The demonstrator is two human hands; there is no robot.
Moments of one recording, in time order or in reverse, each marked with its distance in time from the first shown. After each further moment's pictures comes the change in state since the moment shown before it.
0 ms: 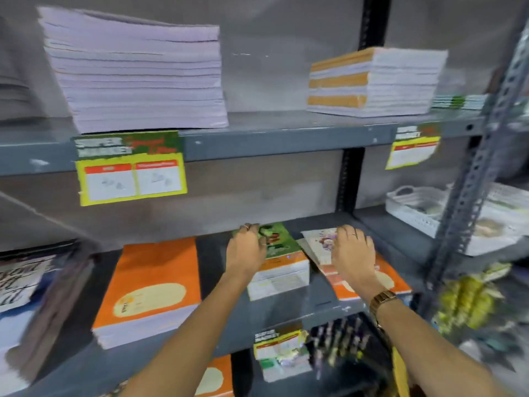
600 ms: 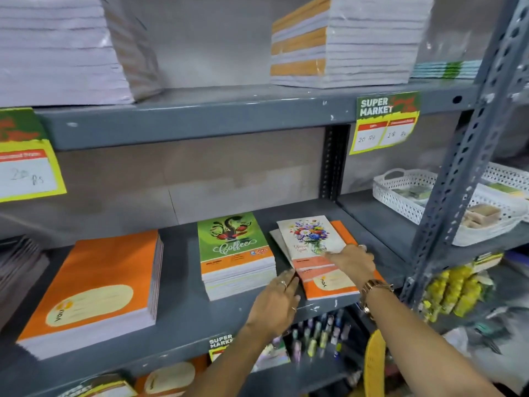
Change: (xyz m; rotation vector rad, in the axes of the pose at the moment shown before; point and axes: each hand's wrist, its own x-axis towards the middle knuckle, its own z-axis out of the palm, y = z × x) left_hand -0.056 0.058 0.141 0.033 -0.343 0.380; right_hand 0.031 0.085 0.062 0.332 -0.550 0.532
